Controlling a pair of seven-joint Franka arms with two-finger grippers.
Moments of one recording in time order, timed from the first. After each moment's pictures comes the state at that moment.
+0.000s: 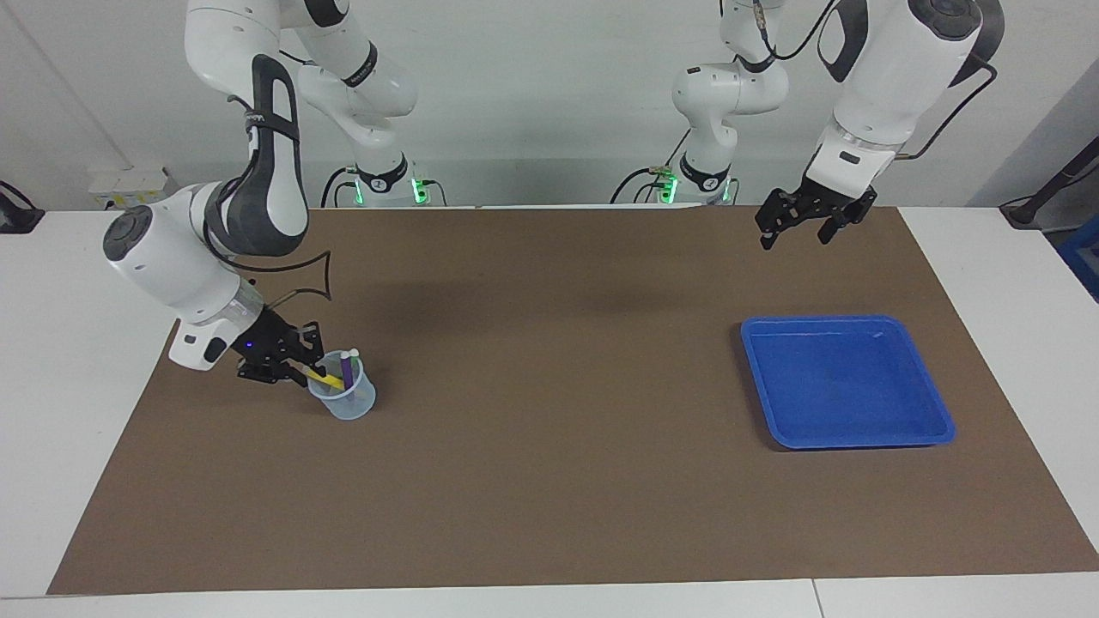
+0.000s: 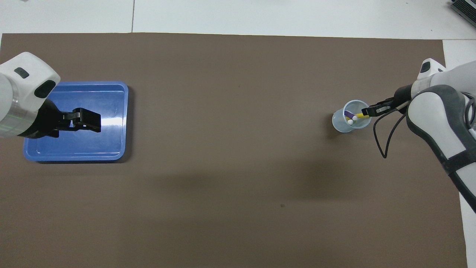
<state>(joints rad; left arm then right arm) -0.01 -0.06 -0.15 -1.72 -0.04 1.65 -0.22 -0.19 0.29 0.09 -1.82 0.29 2.10 -0.62</state>
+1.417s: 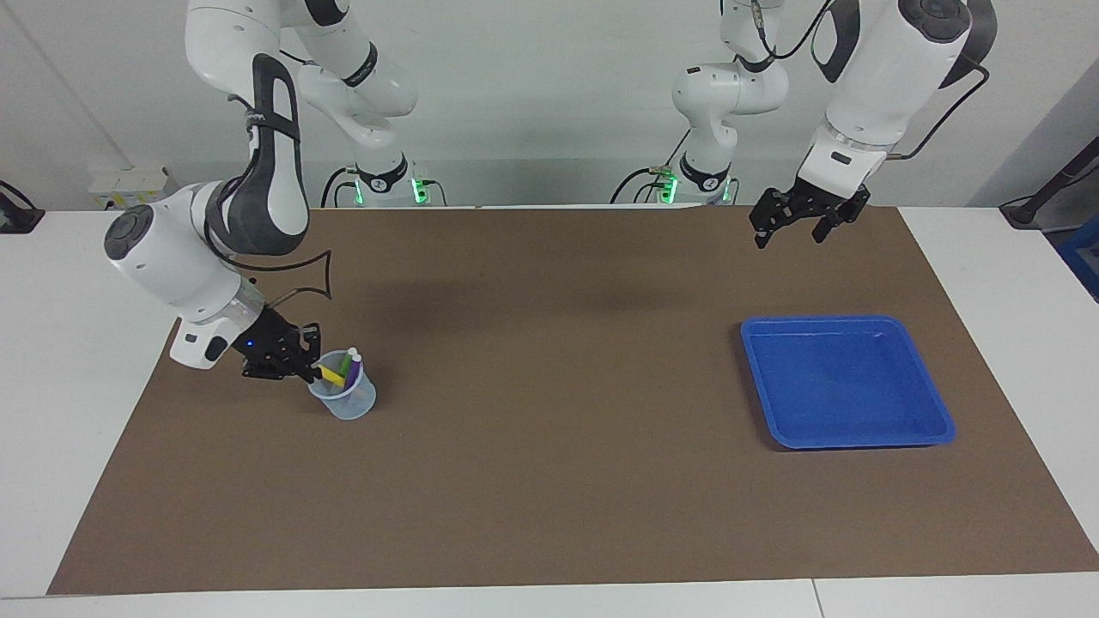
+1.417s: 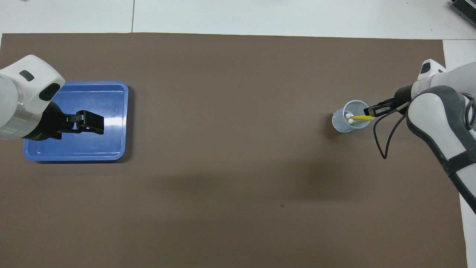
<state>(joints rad) -0.02 -0.07 -0.16 -1.73 -0.04 1.65 -0.22 -0.19 0.28 0.09 -1.83 0.29 2.10 -0.62</state>
